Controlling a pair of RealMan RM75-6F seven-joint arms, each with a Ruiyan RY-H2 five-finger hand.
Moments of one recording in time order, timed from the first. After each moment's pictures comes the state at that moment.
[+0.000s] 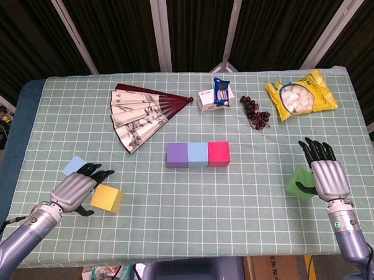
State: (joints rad) left arm -0.62 -0.94 -0.01 -1.92 1.31 0.80 0.22; right arm 0.36 -1.19 0.09 -1.66 -1.22 1.30 -0.20
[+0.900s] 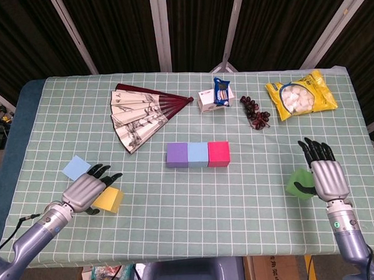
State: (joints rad) left arm -0.63 -1.11 0.02 -1.76 1.39 0.85 0.29; right arm 0.34 -1.19 0.12 -1.67 -1.23 1.28 -0.18
